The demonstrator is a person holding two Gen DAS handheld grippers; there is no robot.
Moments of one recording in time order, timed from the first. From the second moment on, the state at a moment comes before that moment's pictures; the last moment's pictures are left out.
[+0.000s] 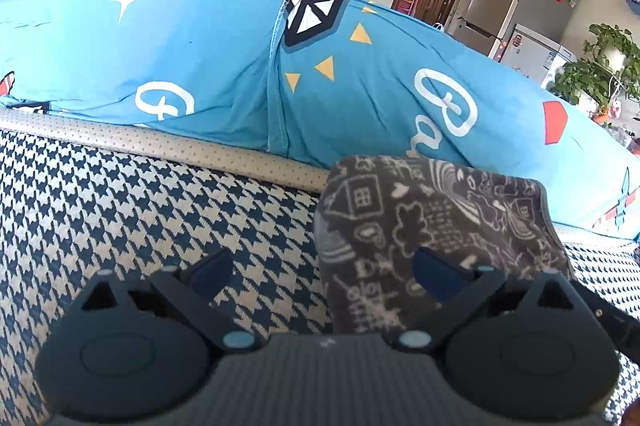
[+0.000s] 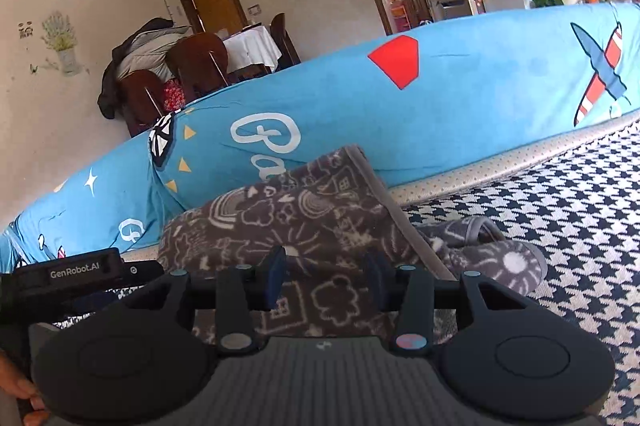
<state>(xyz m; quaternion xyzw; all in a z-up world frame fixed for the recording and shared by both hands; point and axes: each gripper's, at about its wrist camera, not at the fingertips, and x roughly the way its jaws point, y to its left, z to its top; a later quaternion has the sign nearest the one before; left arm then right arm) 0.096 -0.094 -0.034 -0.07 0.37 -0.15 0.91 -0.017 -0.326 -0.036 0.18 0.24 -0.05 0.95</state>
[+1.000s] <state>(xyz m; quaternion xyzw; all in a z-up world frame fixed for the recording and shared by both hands) 0.022 -0.109 -0.057 0.04 0.40 -0.18 0.90 -0.022 -0.308 -0.053 0.11 0.33 -0.06 0.94</state>
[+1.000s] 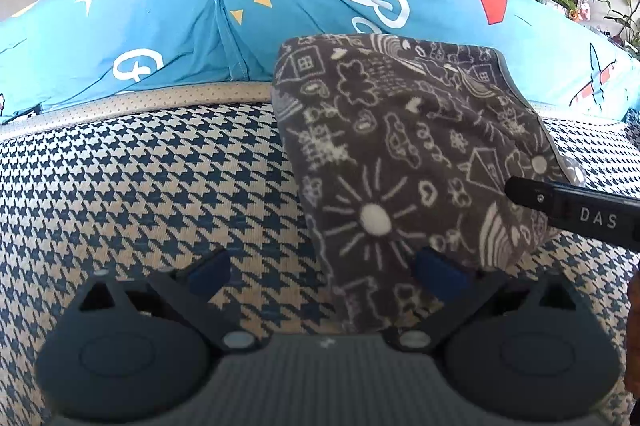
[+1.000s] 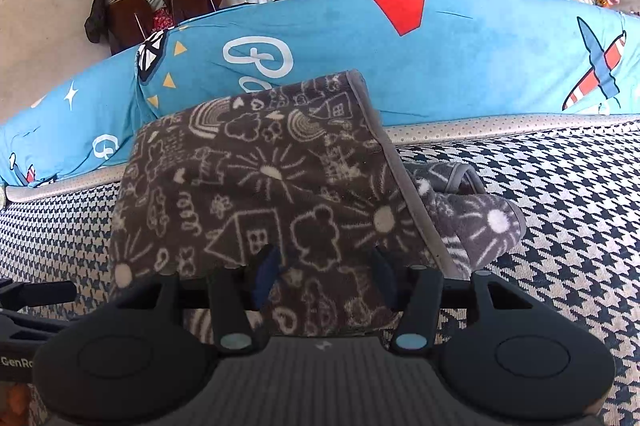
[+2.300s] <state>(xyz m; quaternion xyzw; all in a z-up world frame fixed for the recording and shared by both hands) -0.053 -0.115 -0.040 0.05 0.43 -0.14 0.89 -0.104 -0.308 -0.031 0.12 0.41 -0.11 0.90</state>
